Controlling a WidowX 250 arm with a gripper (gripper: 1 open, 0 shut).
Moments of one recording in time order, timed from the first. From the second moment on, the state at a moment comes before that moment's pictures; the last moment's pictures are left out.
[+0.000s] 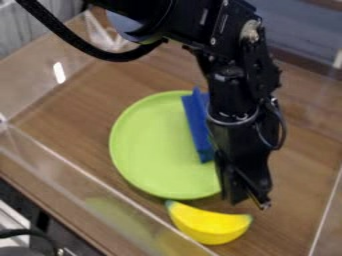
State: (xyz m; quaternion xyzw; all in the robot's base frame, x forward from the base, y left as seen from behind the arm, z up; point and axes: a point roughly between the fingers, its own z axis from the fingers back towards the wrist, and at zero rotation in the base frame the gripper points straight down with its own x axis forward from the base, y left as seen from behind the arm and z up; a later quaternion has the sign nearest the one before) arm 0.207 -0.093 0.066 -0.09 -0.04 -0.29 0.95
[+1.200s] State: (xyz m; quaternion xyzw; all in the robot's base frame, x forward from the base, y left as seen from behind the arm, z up) arm 0.204 -0.087 0.067 -0.11 -0.04 -0.29 0.95
